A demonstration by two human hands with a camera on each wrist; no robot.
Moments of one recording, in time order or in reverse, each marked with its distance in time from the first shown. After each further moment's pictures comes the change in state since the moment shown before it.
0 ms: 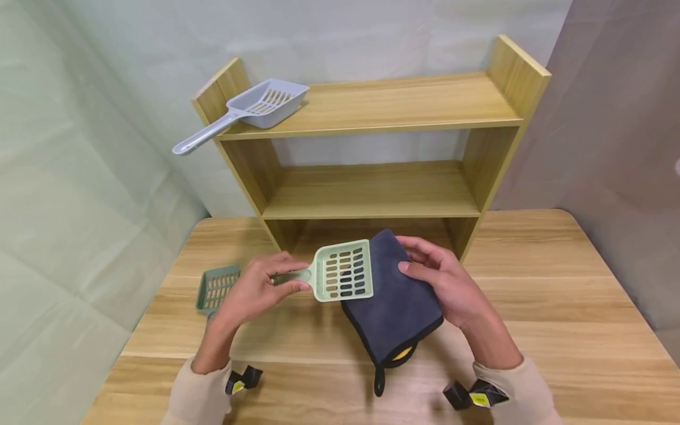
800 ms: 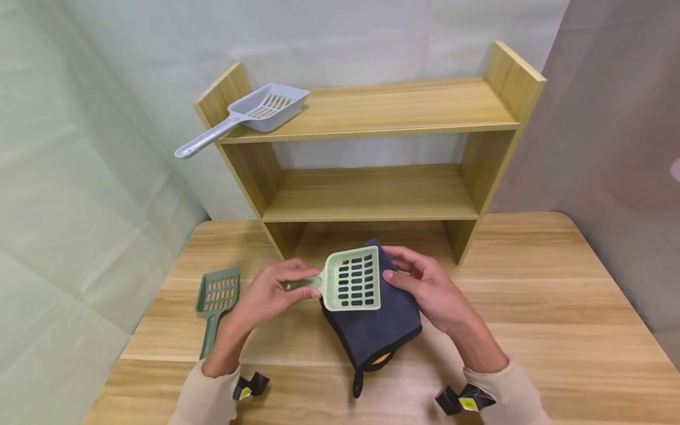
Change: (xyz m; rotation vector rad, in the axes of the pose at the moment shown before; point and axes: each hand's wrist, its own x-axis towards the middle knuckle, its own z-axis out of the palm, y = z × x) left_hand 0.004 0.003 0.019 -0.106 0.004 0.024; right_hand 0.008 0.017 0.015 -0.132 0.070 0.059
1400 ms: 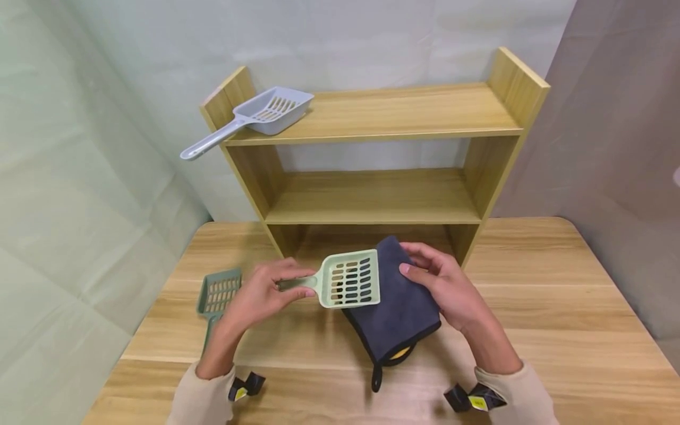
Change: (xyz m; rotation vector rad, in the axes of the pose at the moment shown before) left_hand -0.001 0.000 -0.010 0.118 0.001 0.014; right_hand -0.007 -0.009 -0.021 -0.009 0.044 -0.019
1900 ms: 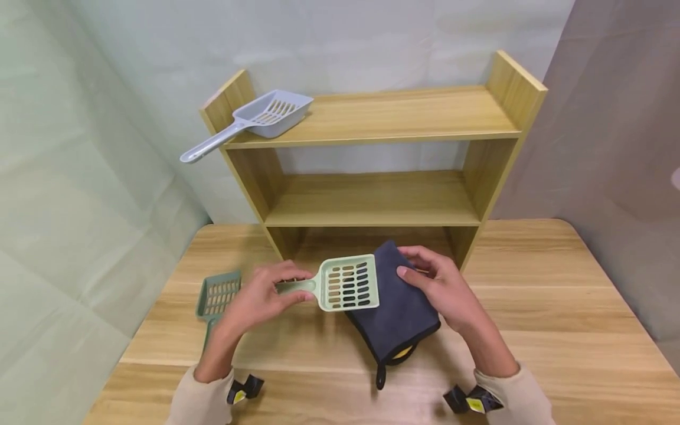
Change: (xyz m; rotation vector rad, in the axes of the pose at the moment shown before) left_hand 0.000 0.000 -0.001 0.033 -0.017 -0.020; right_hand 0.001 0.001 0.003 -0.258 0.140 0.009
